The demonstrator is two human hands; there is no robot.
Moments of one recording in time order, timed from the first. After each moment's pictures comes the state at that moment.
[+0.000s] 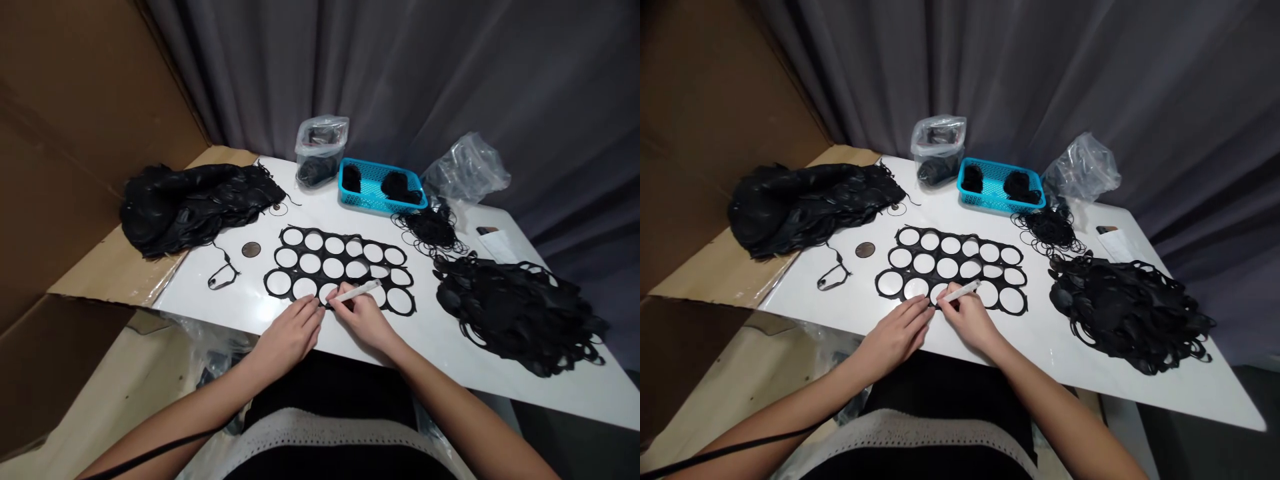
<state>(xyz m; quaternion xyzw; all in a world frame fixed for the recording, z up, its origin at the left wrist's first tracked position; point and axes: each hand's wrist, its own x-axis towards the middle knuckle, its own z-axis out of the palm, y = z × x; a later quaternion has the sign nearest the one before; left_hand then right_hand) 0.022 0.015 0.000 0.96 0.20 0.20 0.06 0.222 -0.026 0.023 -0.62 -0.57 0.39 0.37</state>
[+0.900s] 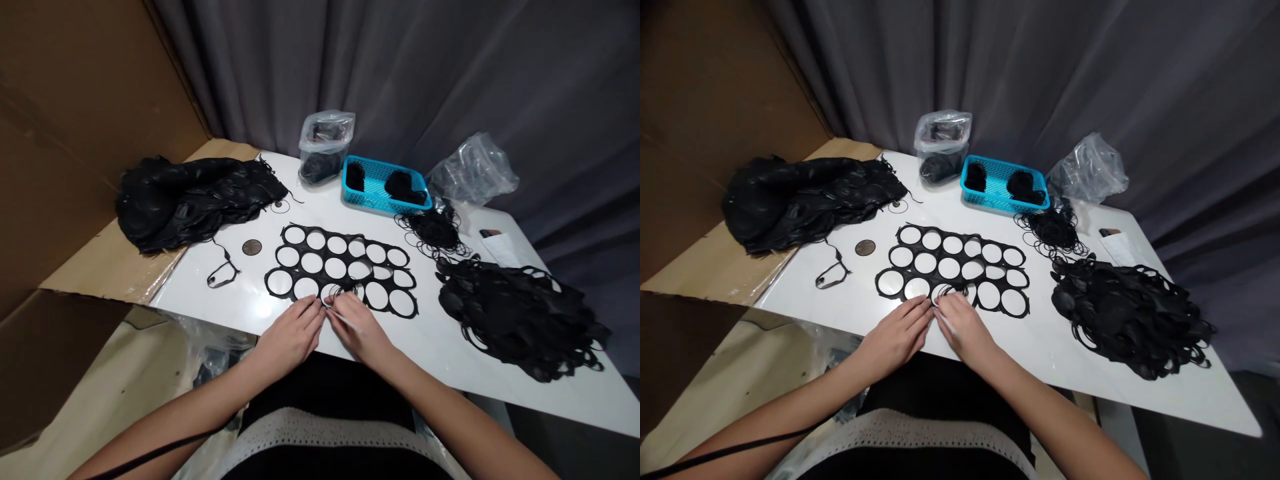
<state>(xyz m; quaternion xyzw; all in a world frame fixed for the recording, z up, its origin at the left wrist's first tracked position) 0.020 0.016 -0.008 0.97 0.18 0.16 0.03 0.207 -0.040 0.011 -0.56 -0.74 0.19 0.31</state>
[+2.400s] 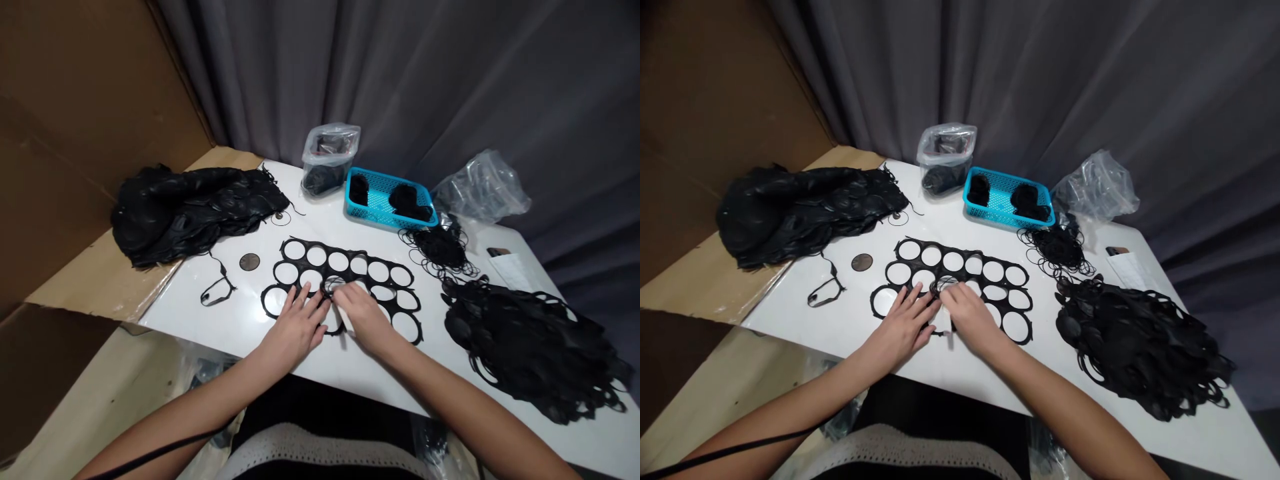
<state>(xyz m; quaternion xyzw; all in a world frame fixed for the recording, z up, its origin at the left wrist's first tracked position) 0.049 0.052 -0.015 0.95 0.28 0.14 0.05 0.251 0.022 0.009 -0.56 -0.79 0.07 0.22</state>
